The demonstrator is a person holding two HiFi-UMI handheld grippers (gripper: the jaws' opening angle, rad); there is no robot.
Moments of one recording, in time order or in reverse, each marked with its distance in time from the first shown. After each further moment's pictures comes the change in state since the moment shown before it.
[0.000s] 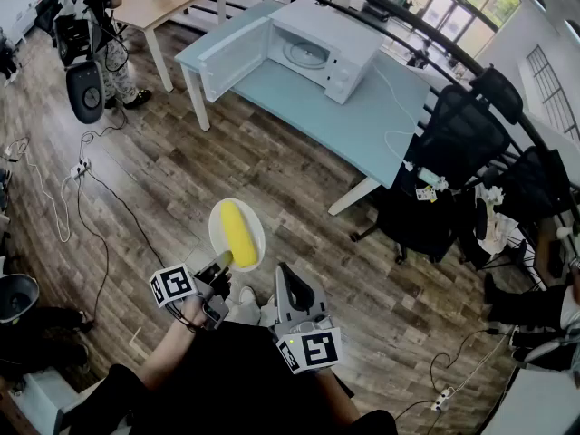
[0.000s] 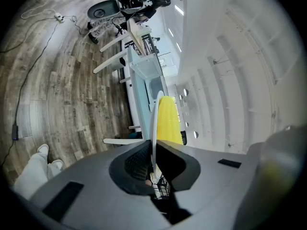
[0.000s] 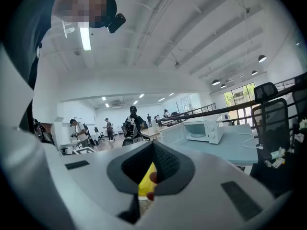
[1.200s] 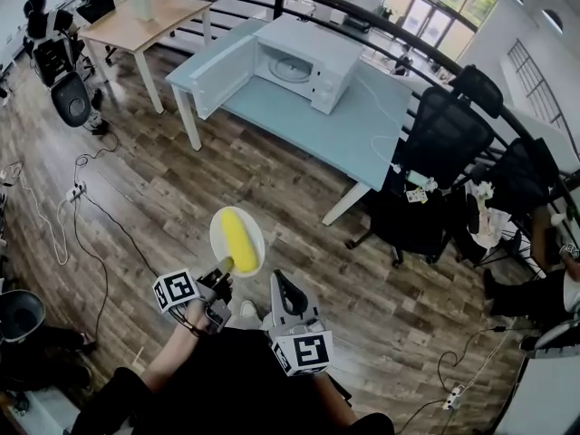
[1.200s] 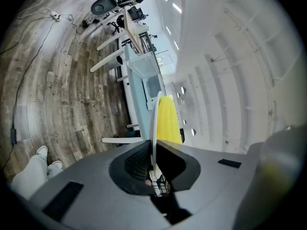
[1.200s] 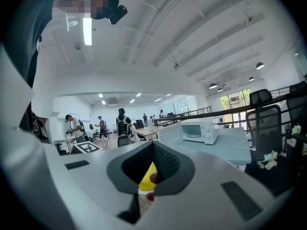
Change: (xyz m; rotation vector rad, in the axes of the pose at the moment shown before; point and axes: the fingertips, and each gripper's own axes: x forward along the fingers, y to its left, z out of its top) left arm 0.004 -0.004 -0.015 0.000 0.009 -0.031; right arm -0.019 0.008 -0.012 -0.048 0.022 -0.046
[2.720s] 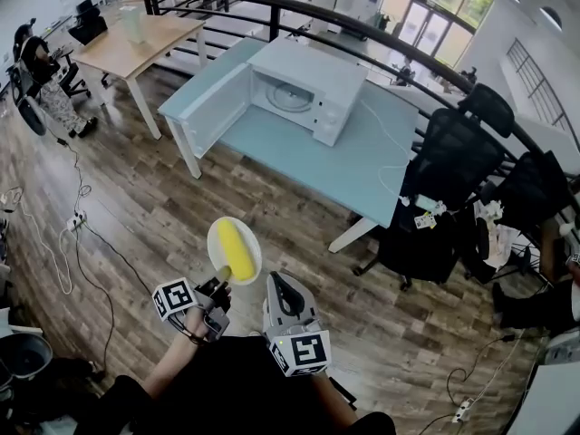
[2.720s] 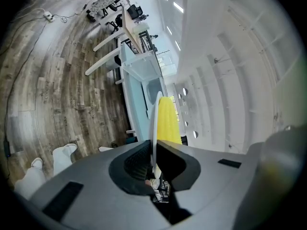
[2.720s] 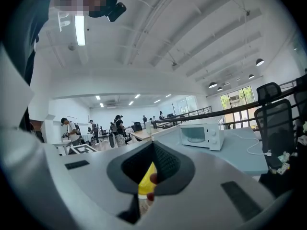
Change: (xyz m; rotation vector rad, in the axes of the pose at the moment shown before) left arm 0.089 0.001 0.107 -0.002 -0.008 0.011; right arm 0.135 -0.059 0.013 0.032 -0.026 0.005
